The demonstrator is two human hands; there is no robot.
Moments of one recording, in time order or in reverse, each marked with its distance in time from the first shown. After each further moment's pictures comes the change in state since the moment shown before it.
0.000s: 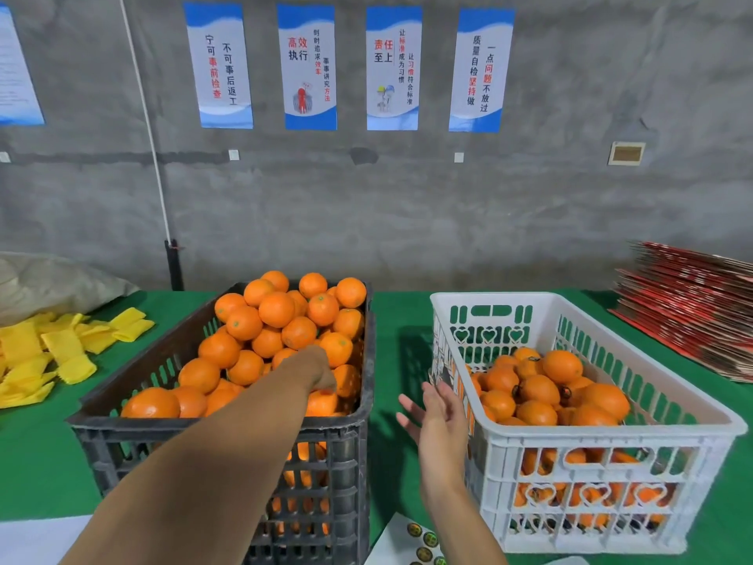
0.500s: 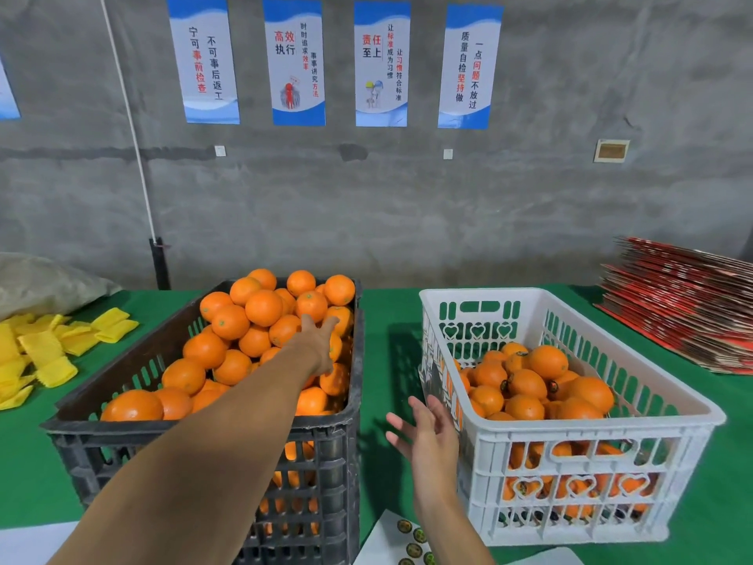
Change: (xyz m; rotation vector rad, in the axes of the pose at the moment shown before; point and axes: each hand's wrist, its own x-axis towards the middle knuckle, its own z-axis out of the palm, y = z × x) left_hand 0.017 0.018 -0.006 0.141 0.159 0.206; right_hand -0.005 0.012 -0.017 0.005 -0.004 0.082
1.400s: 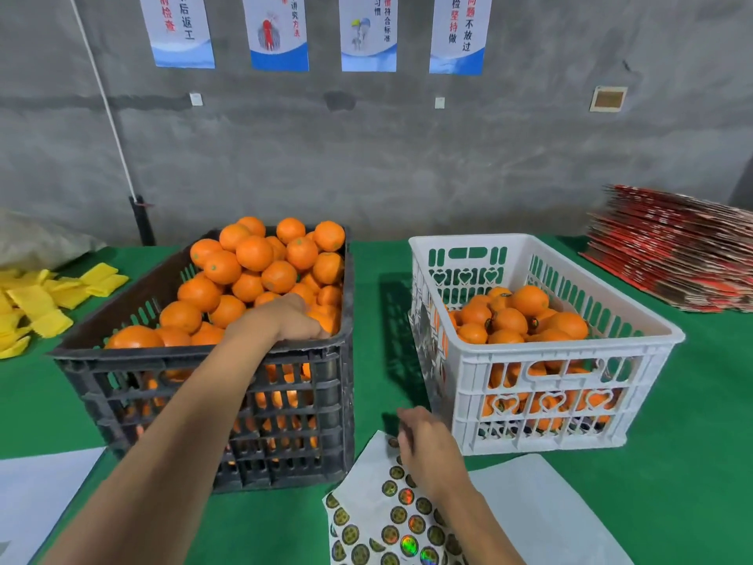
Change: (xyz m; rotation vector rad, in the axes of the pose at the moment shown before) left_hand -0.097 -0.019 -0.009 -0.246 -0.148 -0.001; right_hand -0.026 0.040 -0.094 -1.509 -0.372 -0.435
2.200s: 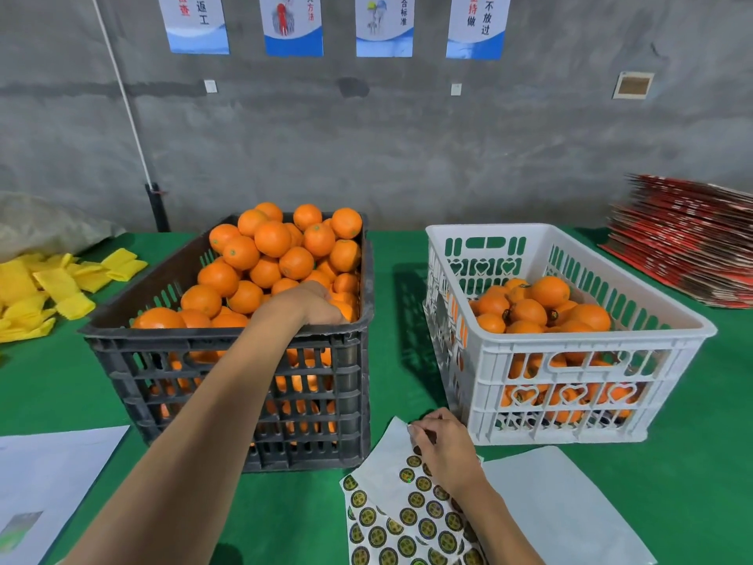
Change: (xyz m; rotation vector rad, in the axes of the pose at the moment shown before) left_hand -0.004 0.002 0.002 -0.034 -0.005 -0.020; right_hand -0.003 0.025 0.029 0.118 -0.033 0.119
